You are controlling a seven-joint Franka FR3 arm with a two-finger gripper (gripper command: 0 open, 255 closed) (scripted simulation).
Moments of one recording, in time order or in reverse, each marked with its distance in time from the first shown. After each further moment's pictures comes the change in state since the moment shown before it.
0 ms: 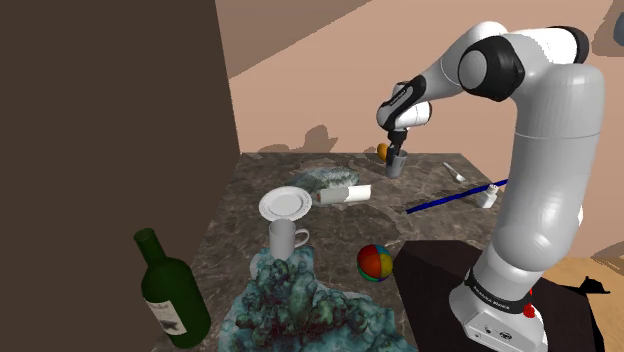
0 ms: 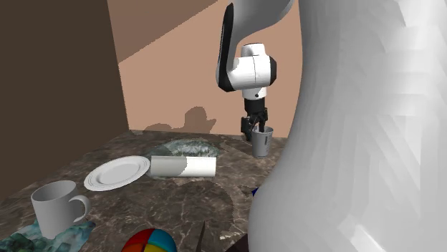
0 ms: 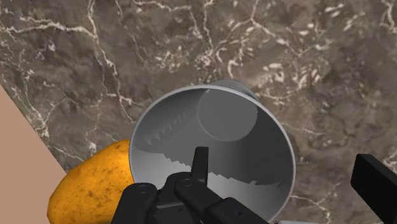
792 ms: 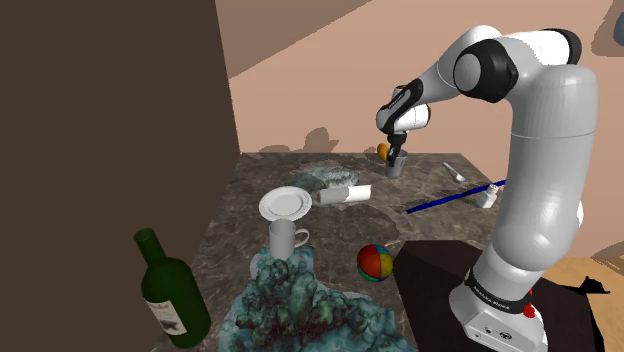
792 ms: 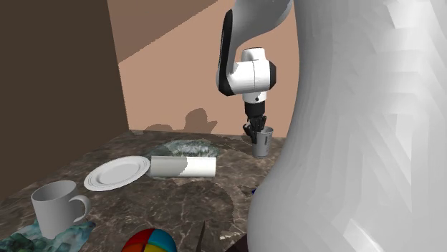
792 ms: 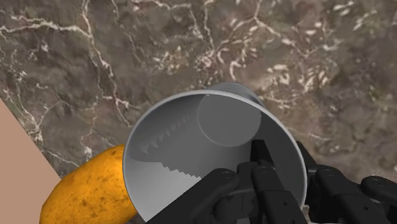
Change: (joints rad) arm -0.012 0.030 0.009 0.002 0.020 0.026 -0.015
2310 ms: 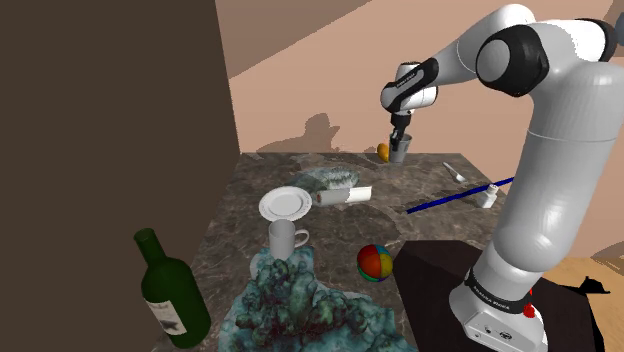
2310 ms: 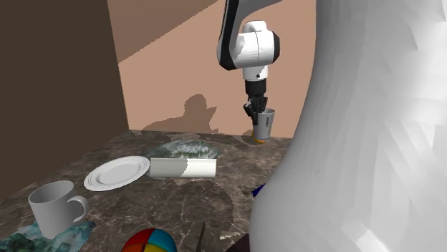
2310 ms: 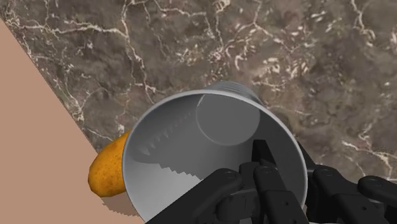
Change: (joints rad) arm 0.032 -0.131 -0.034 0.058 -0.083 -0.175 0.044
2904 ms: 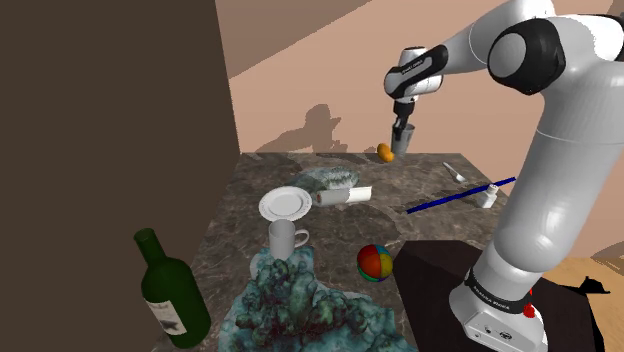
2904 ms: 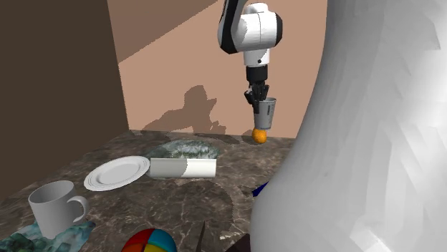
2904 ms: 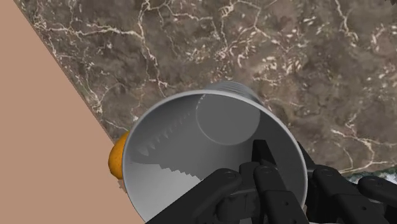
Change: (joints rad) arm 0.009 -0.061 -0.008 0.056 -0.034 -0.110 0.013
